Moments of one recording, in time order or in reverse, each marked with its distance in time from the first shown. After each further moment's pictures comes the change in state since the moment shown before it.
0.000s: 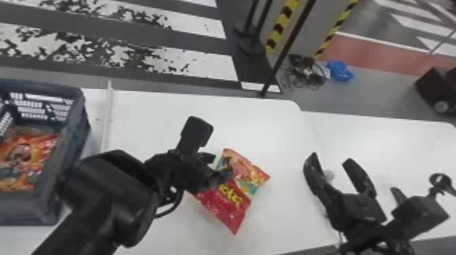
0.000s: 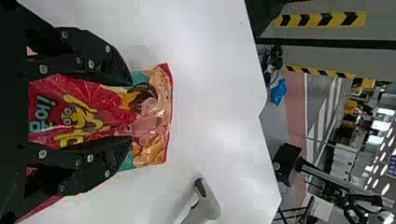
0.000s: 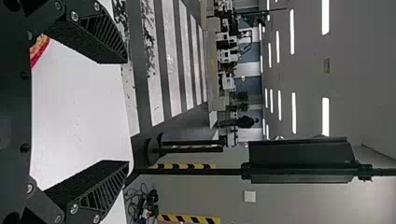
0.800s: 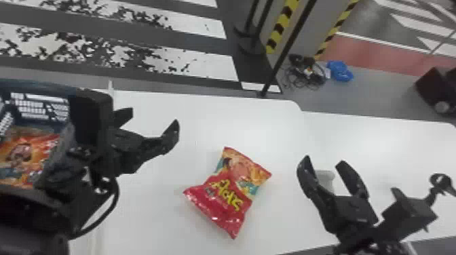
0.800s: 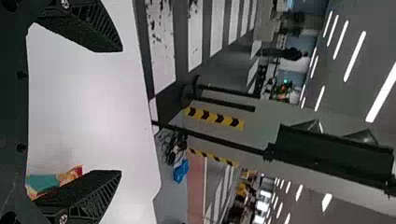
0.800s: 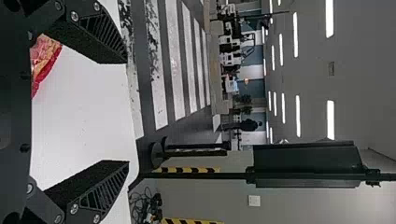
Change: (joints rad) left arm 0.366 0.060 0.333 -0.484 -0.033 -0.183 0.157; right arm -0.011 -0.001 0.029 0.023 0.020 -0.001 0.002
